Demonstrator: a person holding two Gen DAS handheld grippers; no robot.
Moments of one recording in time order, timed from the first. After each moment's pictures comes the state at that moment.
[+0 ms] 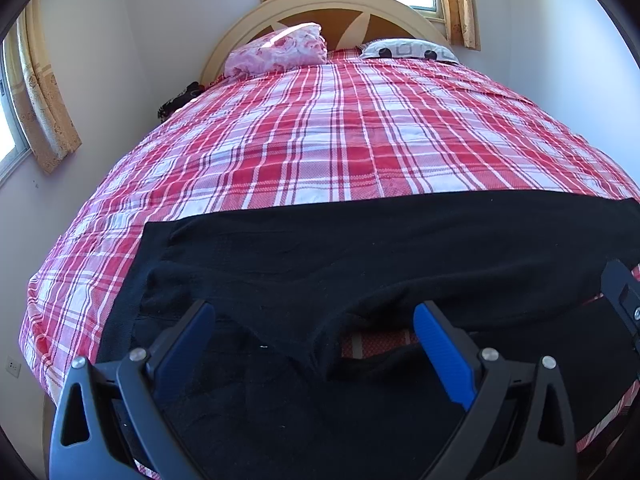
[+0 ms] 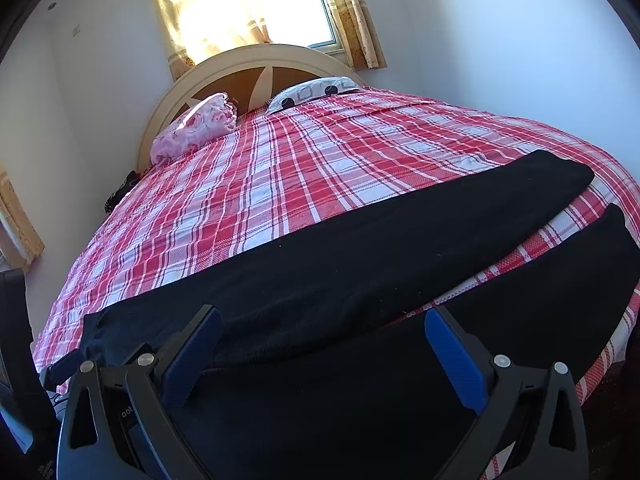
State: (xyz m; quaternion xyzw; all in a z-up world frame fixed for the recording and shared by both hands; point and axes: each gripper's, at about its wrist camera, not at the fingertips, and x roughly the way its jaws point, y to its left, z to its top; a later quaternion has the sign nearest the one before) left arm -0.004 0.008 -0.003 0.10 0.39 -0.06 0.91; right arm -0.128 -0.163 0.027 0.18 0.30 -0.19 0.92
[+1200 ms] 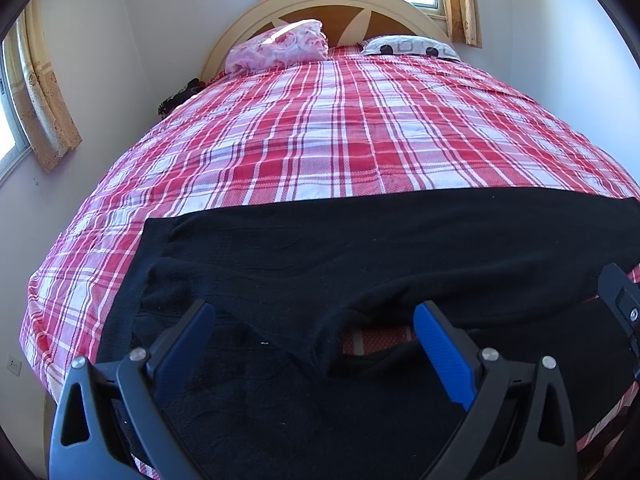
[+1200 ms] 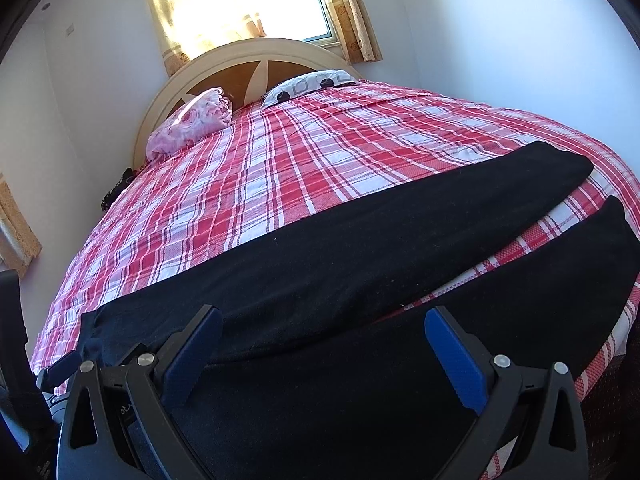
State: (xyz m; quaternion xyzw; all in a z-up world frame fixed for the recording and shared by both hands) left arm -0.005 0.008 -0.005 0.10 0.39 -0.06 0.91; right arm -0.126 -0.165 0.022 0.19 0.31 -0.20 0.91
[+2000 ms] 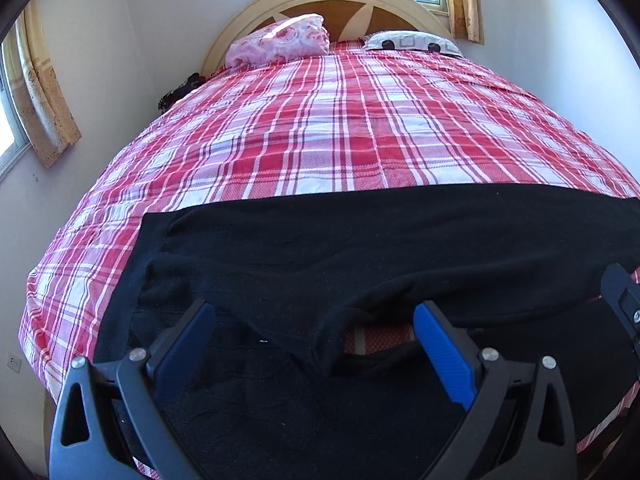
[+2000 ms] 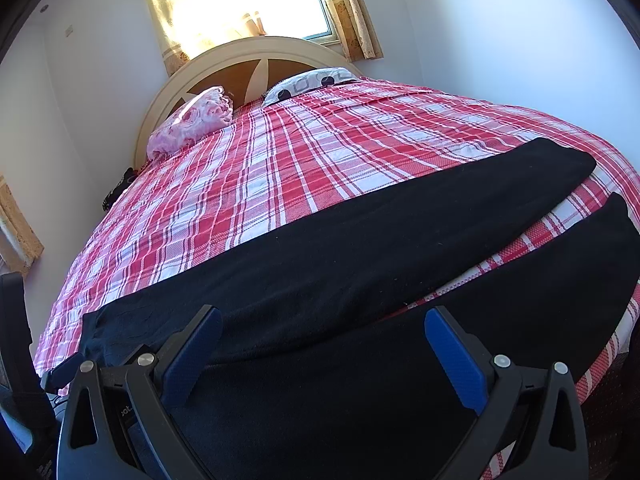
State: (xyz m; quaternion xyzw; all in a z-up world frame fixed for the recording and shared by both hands) left arm -0.002 0.008 -0.011 0.10 0.40 -0.06 0.91; right arm -0.124 -0.165 0.020 0.19 0.31 -0.19 0.91
